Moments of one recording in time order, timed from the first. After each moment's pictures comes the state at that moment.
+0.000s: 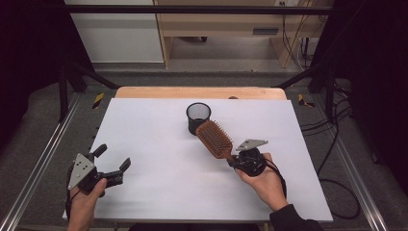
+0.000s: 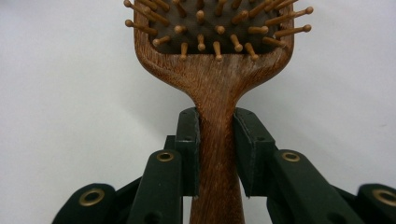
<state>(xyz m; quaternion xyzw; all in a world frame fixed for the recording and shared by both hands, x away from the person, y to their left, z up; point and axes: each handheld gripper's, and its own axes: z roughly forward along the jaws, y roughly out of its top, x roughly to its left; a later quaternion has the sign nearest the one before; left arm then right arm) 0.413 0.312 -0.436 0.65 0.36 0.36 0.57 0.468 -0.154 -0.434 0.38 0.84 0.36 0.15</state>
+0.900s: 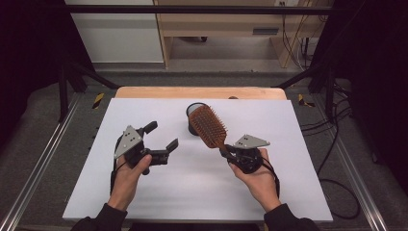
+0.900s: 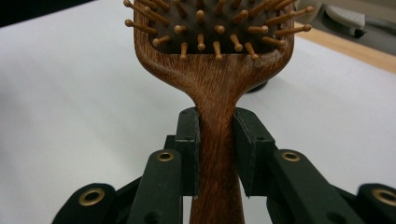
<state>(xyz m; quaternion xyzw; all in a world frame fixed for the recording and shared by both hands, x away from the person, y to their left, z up) 0.466 0.185 -0.375 0.66 0.29 0.25 0.65 0.463 -0.136 -0.411 0.35 0.79 0.45 0.21</state>
